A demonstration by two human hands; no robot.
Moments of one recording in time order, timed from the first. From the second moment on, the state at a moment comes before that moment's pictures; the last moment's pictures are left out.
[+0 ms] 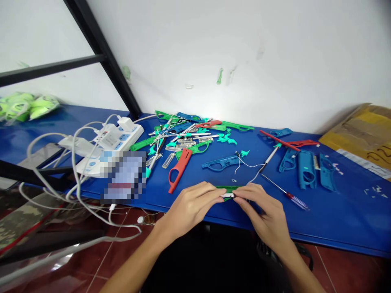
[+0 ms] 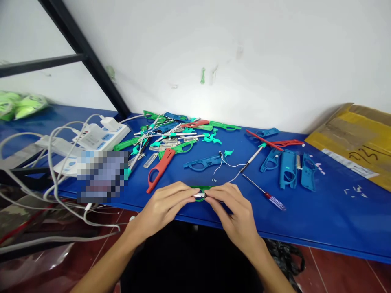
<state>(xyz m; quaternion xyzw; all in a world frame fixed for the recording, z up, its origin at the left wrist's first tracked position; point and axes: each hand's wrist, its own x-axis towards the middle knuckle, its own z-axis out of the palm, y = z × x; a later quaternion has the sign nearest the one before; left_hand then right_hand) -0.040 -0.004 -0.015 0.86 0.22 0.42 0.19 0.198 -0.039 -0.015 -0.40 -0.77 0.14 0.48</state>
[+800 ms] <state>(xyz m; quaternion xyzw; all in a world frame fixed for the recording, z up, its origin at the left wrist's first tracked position) -0.037 -0.010 -0.011 0.84 0.20 0.46 0.21 0.209 -0.034 0.001 -0.41 -0.71 0.36 0.45</state>
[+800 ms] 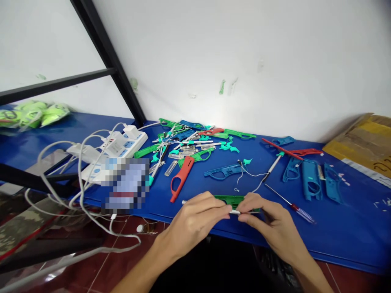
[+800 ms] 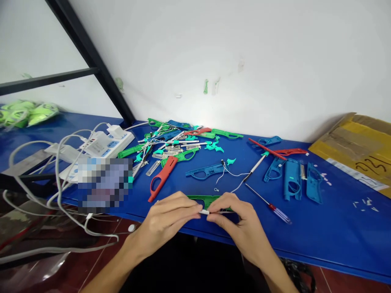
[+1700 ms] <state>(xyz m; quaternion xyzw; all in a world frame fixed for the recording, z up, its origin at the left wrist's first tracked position) -0.064 0.006 -0.007 0.91 0.29 0.29 0.05 0.227 -0.002 0.010 -0.44 -0.82 0.18 0.31</state>
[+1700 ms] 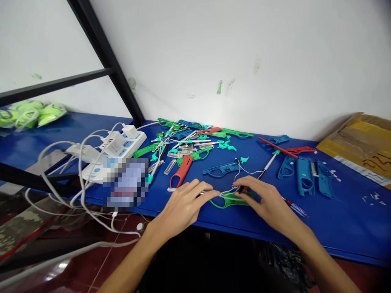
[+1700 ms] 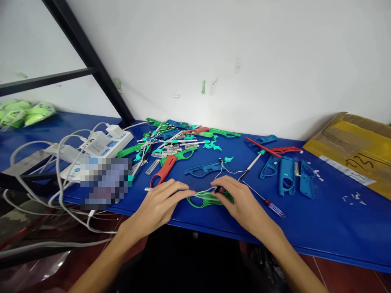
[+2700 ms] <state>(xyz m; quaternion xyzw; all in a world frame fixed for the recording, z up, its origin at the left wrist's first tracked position) -0.059 0.001 -0.010 0.88 0.31 0.35 0.05 0.220 -0.035 -0.019 -0.40 -0.83 0.03 0.38</state>
